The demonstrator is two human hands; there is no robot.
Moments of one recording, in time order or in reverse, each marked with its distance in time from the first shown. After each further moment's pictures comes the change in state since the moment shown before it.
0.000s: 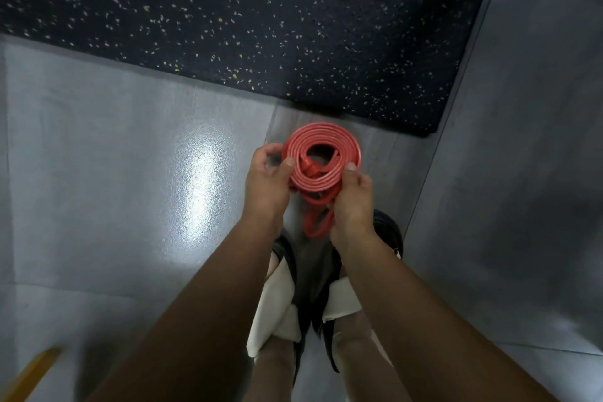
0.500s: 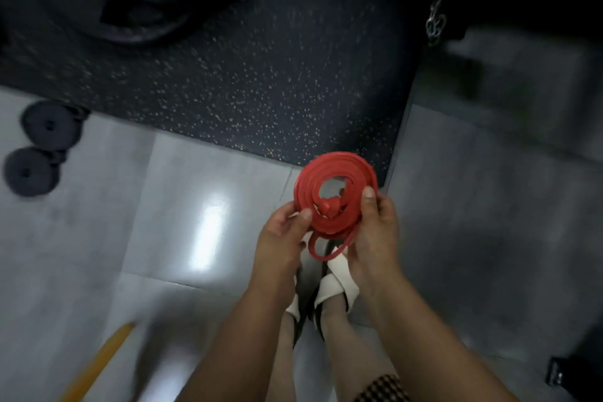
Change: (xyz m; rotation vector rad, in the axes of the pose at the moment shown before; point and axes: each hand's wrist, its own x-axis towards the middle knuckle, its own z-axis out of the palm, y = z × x) left_hand -0.226 0.123 -0.027 -0.214 -0.092 0.044; right_hand -0.210 -0.139 -0.052 0.157 -0.115 -0.277
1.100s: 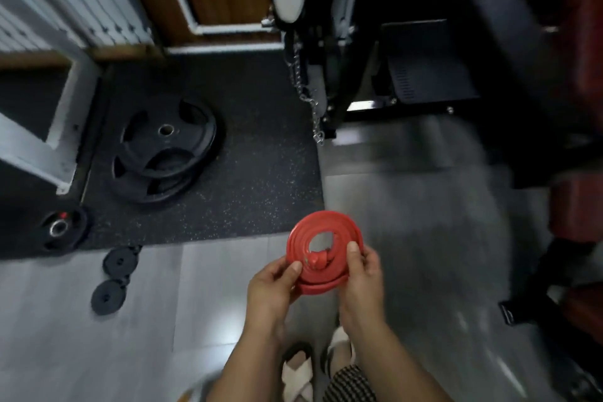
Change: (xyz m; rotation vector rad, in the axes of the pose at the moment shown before) left_hand -0.340 0.062 0.031 0.186 -0.187 0.203; right_hand -0.300 -0.127 -0.143 0.338 0.116 -0.220
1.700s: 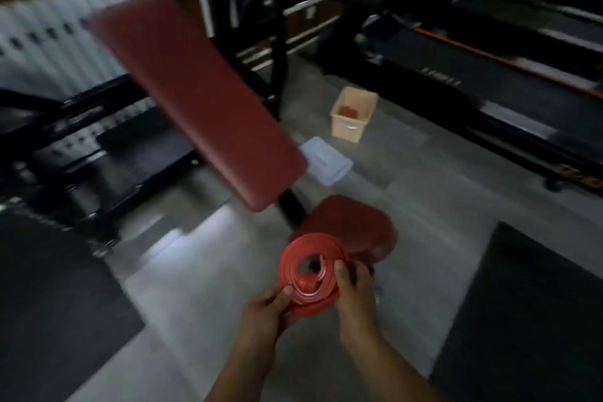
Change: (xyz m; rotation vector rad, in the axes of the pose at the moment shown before) left_hand -0.300 -0.237 0.376 0.515 -0.680 -0.081; right_hand -0.069 -0.147 -0.549 0.053 0.572 -0.177
